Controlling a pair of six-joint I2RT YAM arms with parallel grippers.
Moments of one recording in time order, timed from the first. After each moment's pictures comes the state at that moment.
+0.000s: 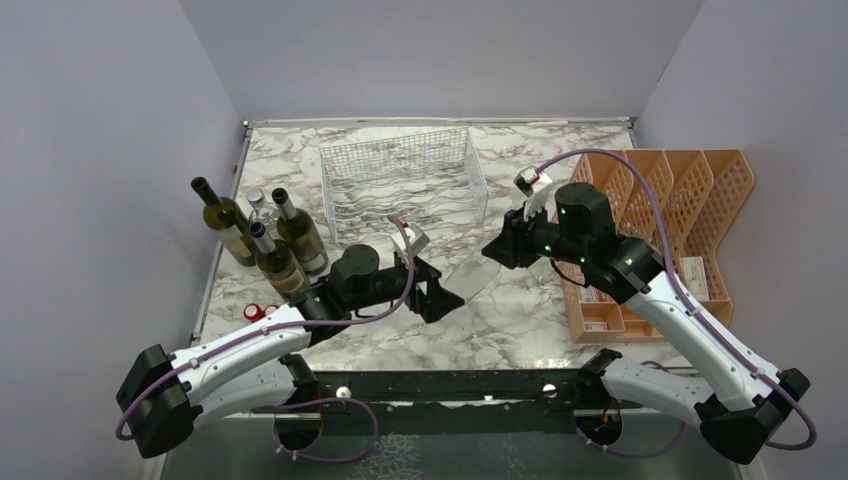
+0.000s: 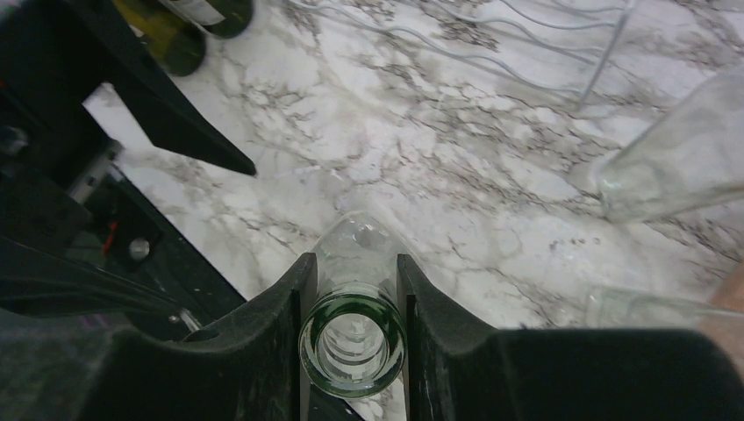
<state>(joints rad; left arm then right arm) -0.88 0.94 0.58 0.17 0.32 -0.41 0.64 0.99 1.07 -0.59 -0.22 0.22</state>
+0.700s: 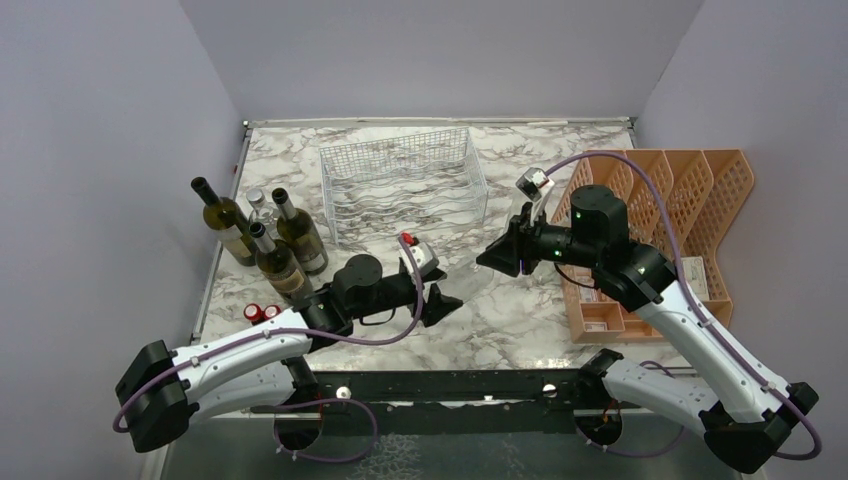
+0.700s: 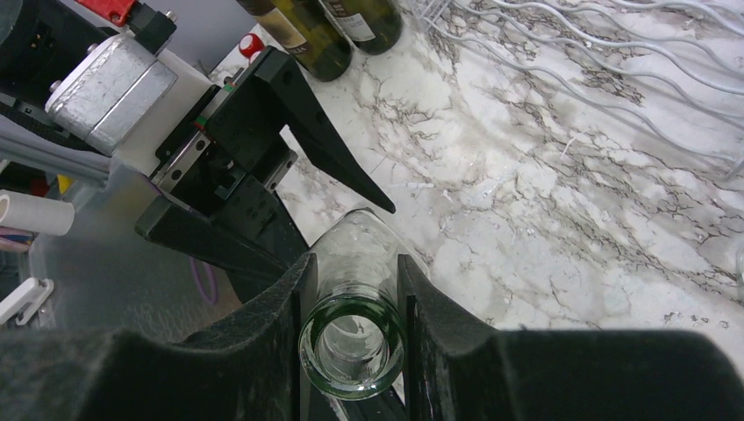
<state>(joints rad) -0.97 0.95 0.52 0.25 0.22 -0.16 0.64 0.93 1.06 -0.52 -0.47 0.26</state>
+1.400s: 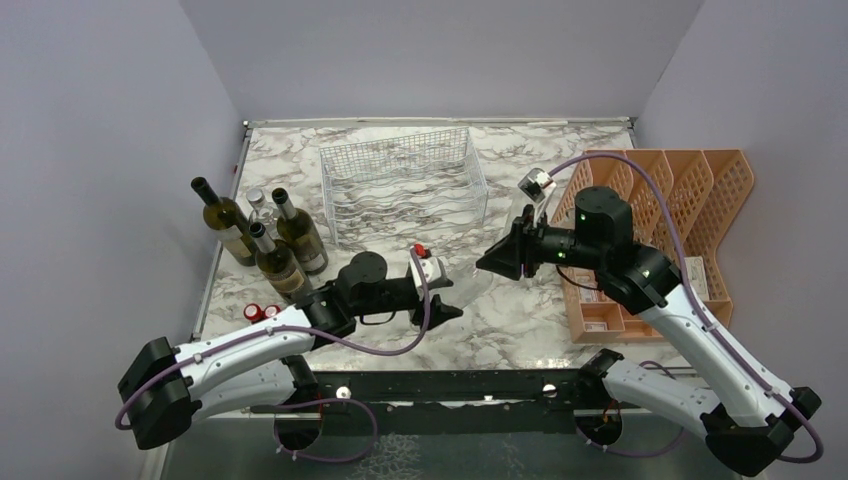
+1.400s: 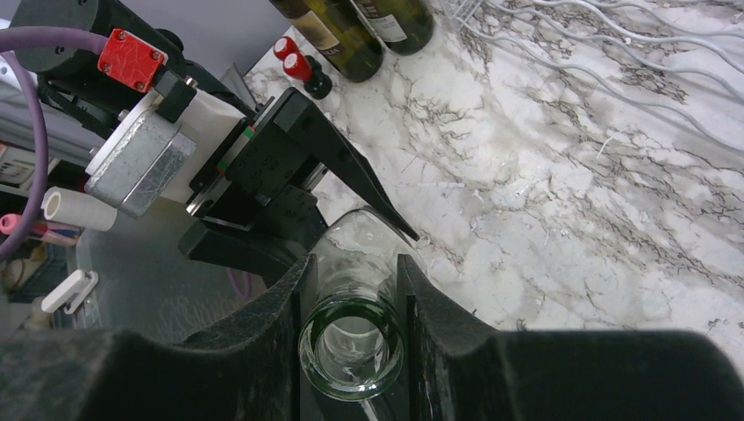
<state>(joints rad) -0.97 0.98 0.55 0.22 0.38 0.02 0.64 0.91 1.06 -0.52 -0.51 0.32</state>
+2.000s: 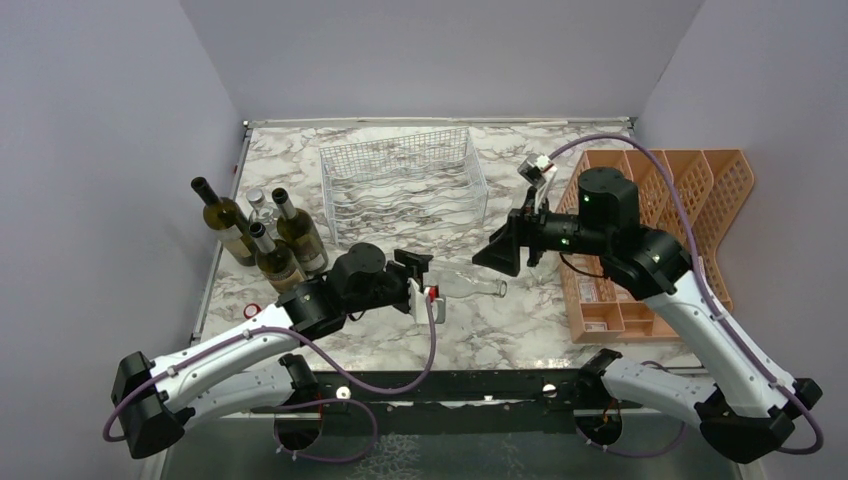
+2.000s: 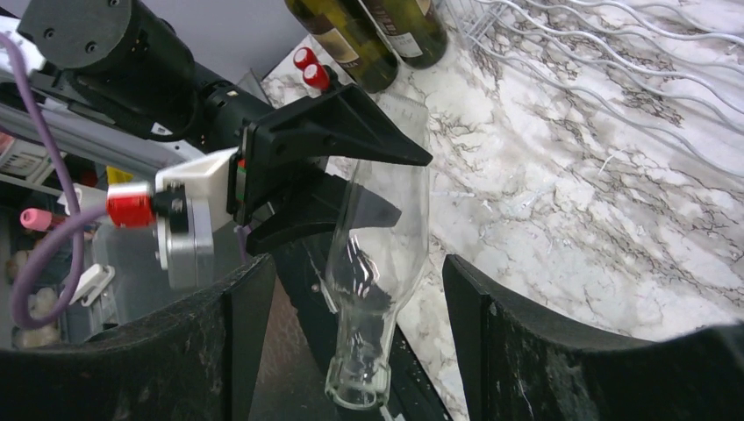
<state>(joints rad) -0.97 0.88 0.70 -0.19 0.22 0.83 0.64 0.98 1.24 -0.64 -0.52 0.28</state>
